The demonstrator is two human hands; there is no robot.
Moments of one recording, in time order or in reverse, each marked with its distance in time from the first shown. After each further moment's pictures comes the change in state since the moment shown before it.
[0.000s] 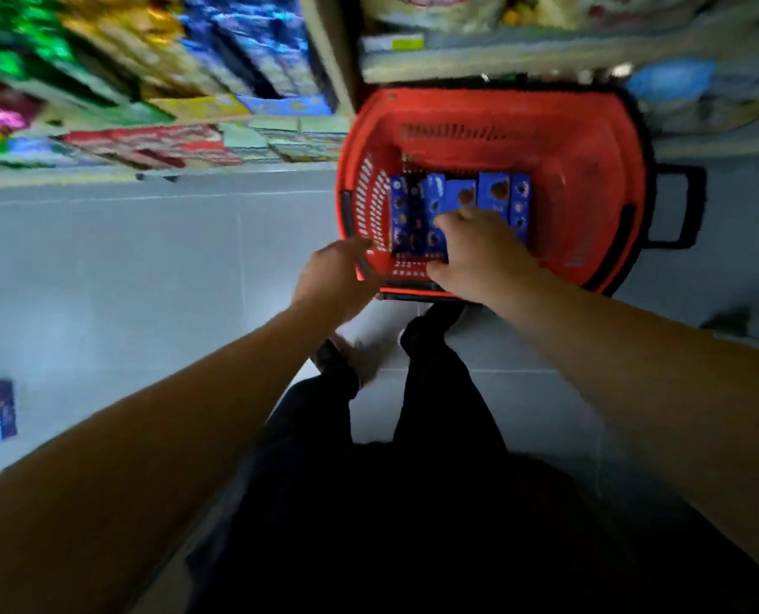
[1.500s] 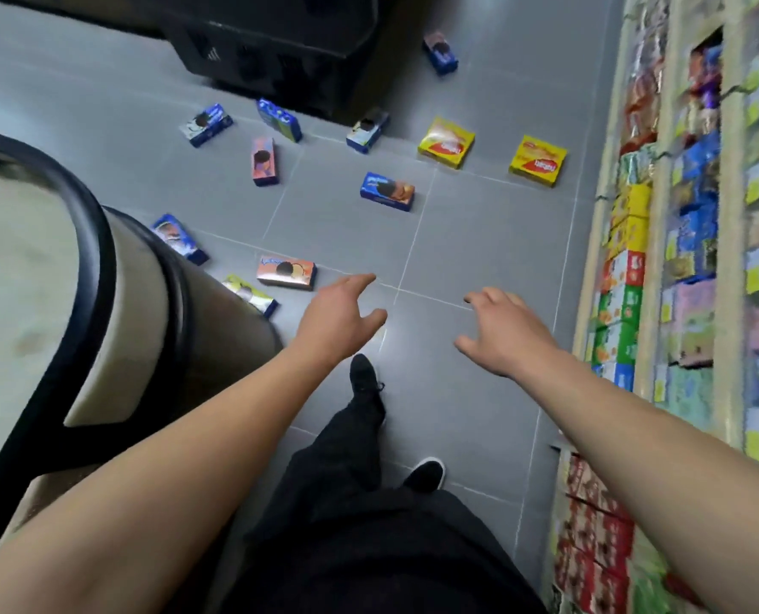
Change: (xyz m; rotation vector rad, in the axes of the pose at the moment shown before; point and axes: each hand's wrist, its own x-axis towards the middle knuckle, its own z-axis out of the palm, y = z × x) left_hand -0.332 -0.635 -0.206 -0.845 1.062 -1.251; right_hand 0.087 -0.909 0.178 -1.006 -0.363 -1.400
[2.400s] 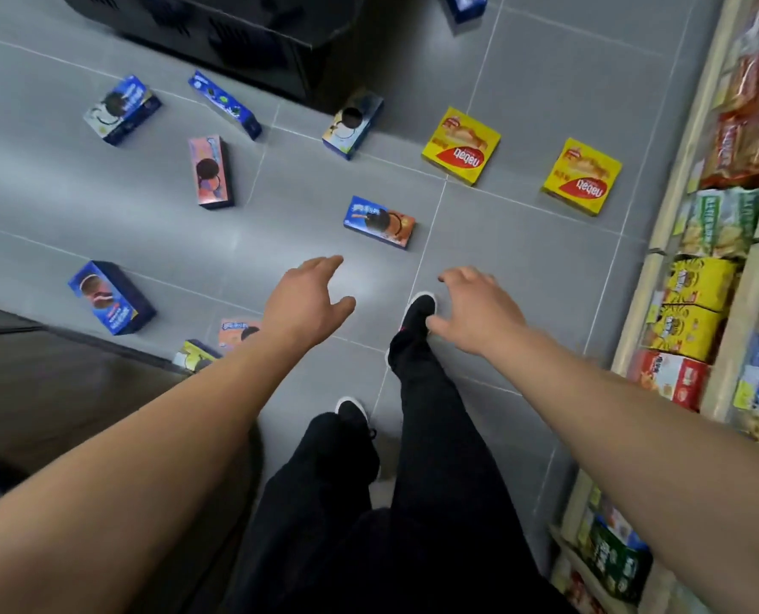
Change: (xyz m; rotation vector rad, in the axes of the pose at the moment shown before) left_hand 0.524 -0.064 -0.050 0.086 -0.200 -0.172; right_hand 0.527 0.003 -0.143 0.084 -0.236 0.011
